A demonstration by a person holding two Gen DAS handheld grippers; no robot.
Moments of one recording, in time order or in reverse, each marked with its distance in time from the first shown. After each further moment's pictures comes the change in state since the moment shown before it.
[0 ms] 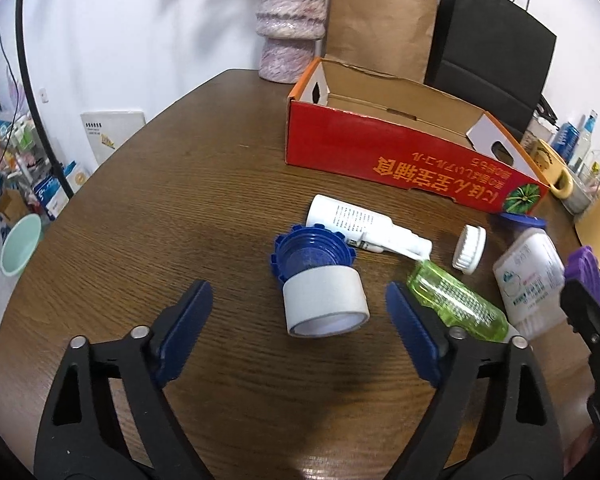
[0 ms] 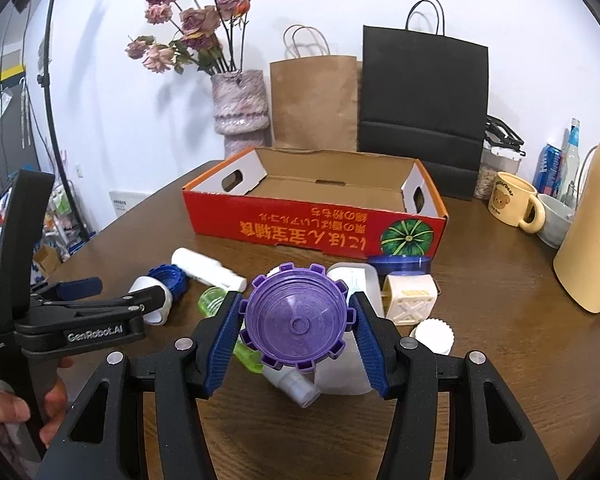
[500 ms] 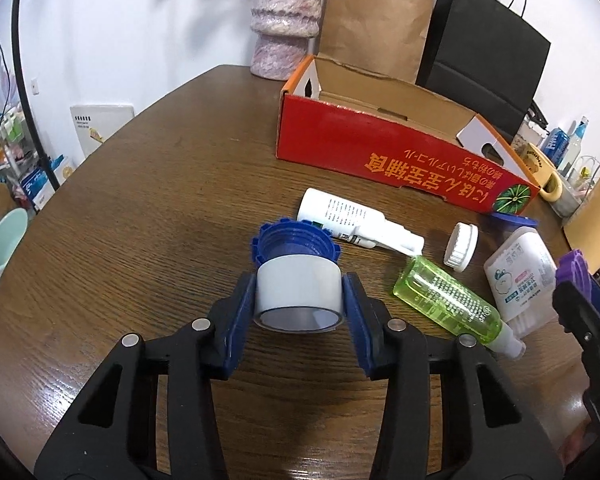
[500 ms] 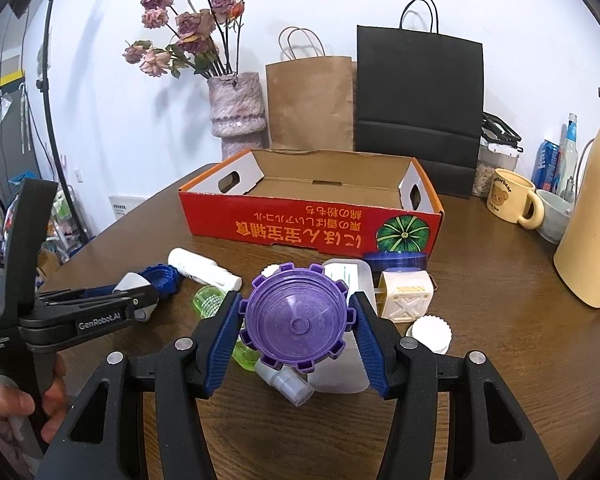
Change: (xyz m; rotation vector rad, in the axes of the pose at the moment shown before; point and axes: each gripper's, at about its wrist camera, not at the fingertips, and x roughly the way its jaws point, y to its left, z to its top) left arm 0.000 0.004 -0.007 -0.009 -0.007 -0.059; right arm 0.001 -0.006 -0.006 0.011 -0.005 0.011
